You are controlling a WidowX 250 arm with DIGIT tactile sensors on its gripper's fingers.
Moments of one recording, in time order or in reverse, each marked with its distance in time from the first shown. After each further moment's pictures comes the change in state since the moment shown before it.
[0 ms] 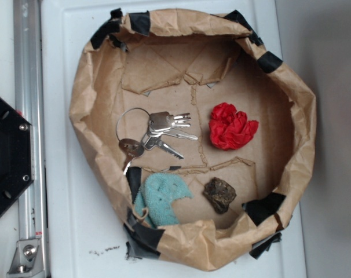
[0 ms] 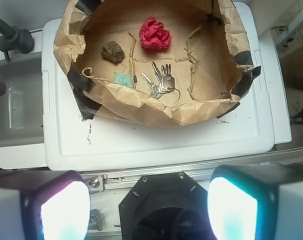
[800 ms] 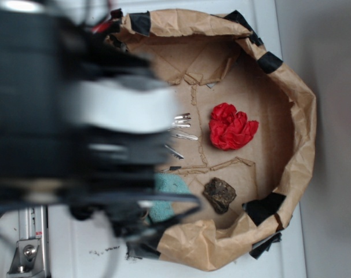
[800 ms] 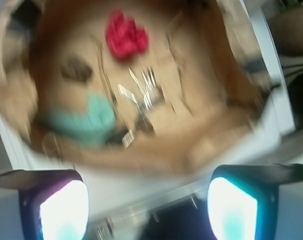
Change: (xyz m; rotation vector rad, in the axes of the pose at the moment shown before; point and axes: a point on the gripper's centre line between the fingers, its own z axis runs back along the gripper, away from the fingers) arm 0.091 -0.011 -0.070 0.098 0.157 0.250
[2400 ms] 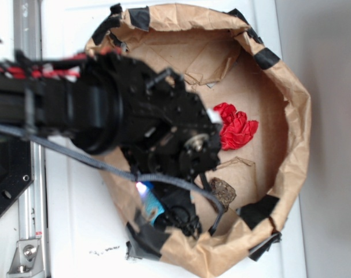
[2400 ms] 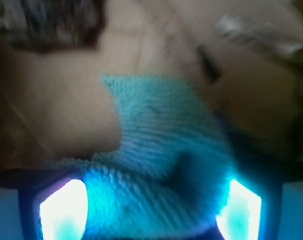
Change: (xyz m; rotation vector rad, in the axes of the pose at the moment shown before) arm -0.007 -0.063 -0.156 -0.363 0.300 0.174
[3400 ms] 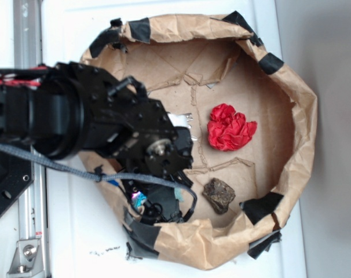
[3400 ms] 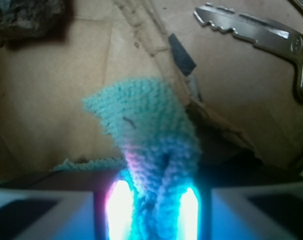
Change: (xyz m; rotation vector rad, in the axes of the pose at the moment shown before) arm -0.009 0.014 -0.009 0.004 -0.091 -0.023
